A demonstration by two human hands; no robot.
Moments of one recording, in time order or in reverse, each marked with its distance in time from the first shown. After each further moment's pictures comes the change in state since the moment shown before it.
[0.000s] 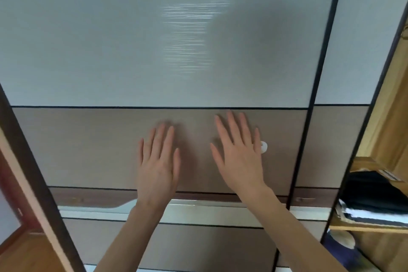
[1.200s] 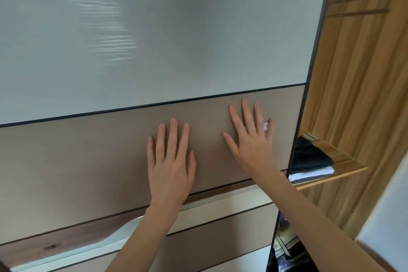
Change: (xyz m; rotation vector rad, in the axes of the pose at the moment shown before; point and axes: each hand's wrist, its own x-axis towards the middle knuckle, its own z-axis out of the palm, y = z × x) left_hand -0.004 0.132 0.118 -0.178 -0.020 0.250; right_hand -0.025 0.193 0.029 -0.247 0.220 0.168
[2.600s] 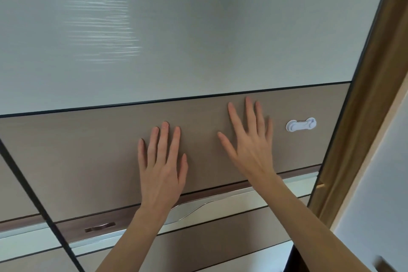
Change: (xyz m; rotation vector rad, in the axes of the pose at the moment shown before) left_hand 0.045 0.237 0.096 -0.023 0.050 -0.006; right_hand 0.011 0.265 -0.016 -0.012 0.093 0.002
